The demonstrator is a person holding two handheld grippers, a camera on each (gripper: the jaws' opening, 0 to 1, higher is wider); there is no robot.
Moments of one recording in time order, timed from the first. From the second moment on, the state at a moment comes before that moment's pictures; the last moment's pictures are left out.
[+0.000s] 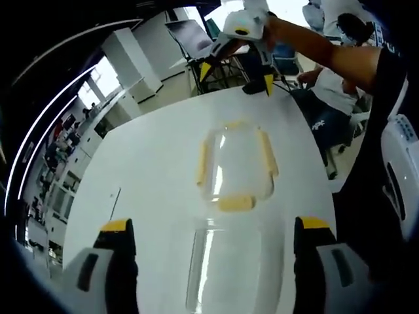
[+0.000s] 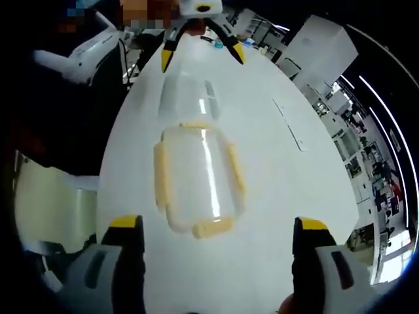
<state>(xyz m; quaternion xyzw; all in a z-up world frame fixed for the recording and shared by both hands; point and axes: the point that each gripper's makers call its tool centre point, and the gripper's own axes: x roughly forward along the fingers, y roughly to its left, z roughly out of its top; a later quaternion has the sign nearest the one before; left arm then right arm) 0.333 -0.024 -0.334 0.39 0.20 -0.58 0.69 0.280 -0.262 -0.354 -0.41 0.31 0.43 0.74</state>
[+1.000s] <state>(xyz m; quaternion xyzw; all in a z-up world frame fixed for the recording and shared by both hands) 0.337 -0.044 -0.343 0.42 0.21 -0.57 0.67 0.294 -0.265 -0.361 -0.42 0.33 0.45 0.71</state>
